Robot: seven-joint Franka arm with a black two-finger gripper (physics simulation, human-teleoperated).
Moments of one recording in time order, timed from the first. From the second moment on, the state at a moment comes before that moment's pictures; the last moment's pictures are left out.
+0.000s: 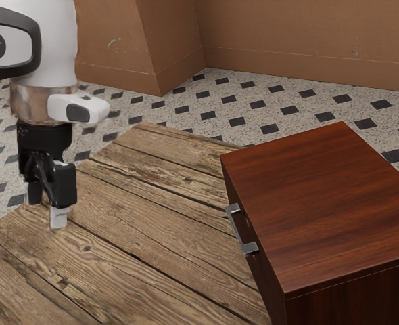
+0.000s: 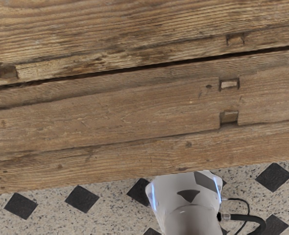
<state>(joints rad) 2.30 0.26 -2.47 -1.56 0.16 0.86 0.08</state>
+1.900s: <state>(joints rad) 2.70 0.40 -2.82 -2.22 -0.26 2.24 -0.96</state>
